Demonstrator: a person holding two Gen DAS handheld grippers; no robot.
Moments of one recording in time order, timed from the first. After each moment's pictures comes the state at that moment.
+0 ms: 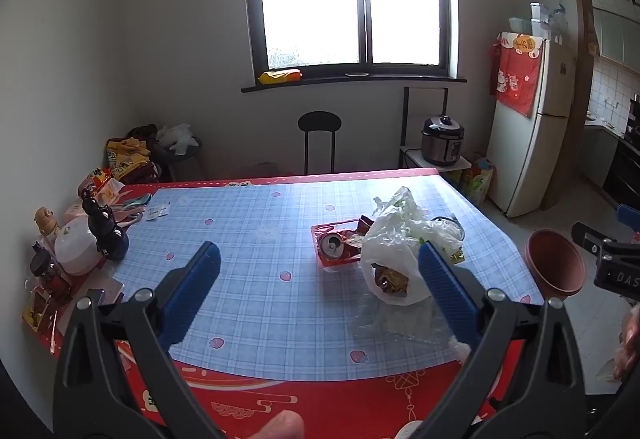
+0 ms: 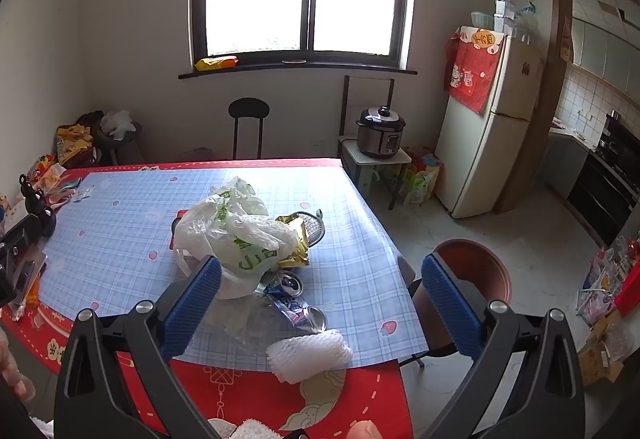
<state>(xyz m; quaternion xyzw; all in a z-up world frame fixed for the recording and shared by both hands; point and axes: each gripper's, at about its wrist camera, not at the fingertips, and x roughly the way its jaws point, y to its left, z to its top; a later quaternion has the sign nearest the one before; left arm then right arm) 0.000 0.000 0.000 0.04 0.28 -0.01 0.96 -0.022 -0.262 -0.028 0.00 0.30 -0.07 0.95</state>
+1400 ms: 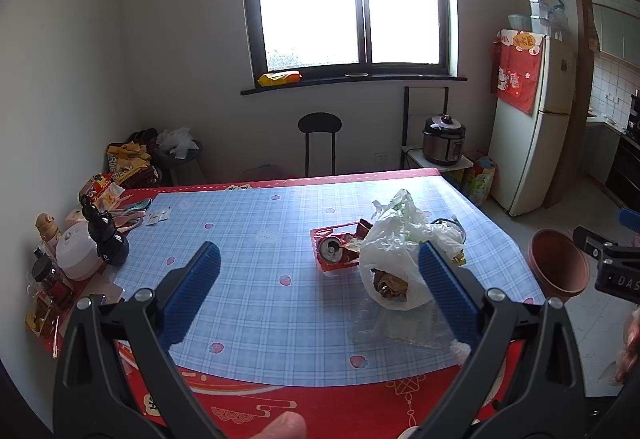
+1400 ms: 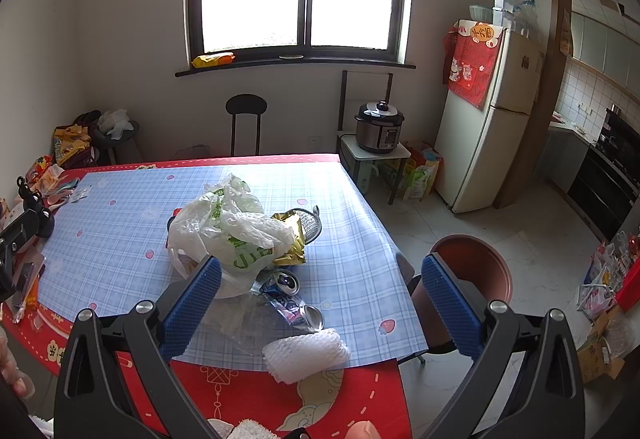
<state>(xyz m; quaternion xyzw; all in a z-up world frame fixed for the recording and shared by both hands) 0.007 -0.005 0.003 0.05 0.27 -0.01 0.96 -0.016 -0.273 -0.027 0.01 0.31 -0.07 0.95</state>
